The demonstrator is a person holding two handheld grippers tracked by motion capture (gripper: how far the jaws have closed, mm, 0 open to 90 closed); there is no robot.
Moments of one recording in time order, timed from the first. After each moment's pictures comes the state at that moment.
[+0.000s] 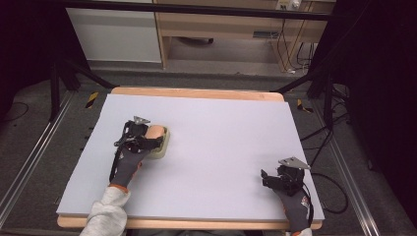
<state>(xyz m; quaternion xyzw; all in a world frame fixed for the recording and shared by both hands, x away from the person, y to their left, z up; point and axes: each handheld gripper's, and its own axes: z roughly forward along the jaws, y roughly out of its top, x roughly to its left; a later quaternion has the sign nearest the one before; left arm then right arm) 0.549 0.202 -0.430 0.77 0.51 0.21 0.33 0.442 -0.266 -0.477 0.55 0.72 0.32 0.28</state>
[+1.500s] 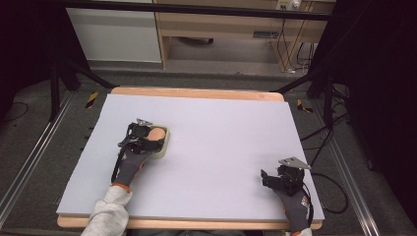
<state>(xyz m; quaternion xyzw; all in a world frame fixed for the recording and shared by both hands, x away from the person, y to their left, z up) 0.559 0.201 -0.450 0.77 0.52 0.20 0.32 0.442 -0.267 -0.477 0.55 0.72 0.32 0.27</state>
